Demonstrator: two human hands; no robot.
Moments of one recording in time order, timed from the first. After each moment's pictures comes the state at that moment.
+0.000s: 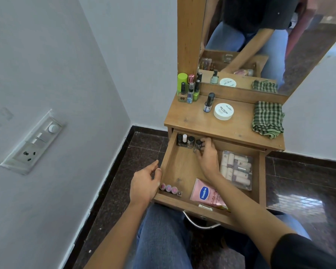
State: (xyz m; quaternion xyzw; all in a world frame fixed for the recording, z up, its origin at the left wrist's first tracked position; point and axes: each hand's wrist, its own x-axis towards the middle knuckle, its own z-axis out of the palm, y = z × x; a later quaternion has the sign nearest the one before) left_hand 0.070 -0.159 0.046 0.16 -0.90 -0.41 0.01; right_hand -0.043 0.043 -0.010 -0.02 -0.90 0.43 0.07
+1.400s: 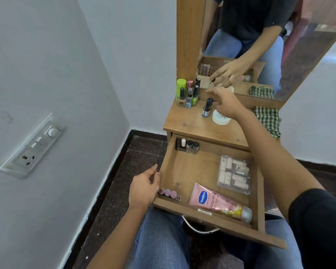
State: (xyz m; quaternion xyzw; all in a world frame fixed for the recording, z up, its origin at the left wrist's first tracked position) left_hand 0.070 -0.158 0.049 0.17 -0.90 -0.40 0.01; right_hand -0.185 0.104 0.144 0.18 -0.95 0.25 0.02
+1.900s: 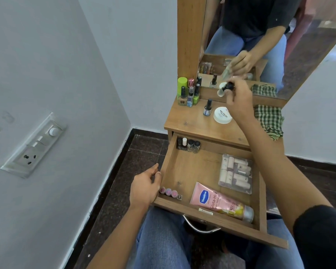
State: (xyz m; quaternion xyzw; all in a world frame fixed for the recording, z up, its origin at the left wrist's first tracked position) left_hand 0.070 -0.158 0.051 0.17 -0.90 -0.40 0.00; right_hand -0.156 0.109 0.148 0.10 -0.88 0.37 0.27
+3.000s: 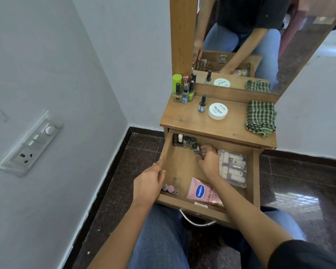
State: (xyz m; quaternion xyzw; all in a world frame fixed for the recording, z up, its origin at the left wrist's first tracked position) left_hand 0.073 -0.138 0.061 0.06 -0.97 -0.25 0.01; right_hand -0.037 0.059 -0.020 -0.08 -0.89 0.45 0.03
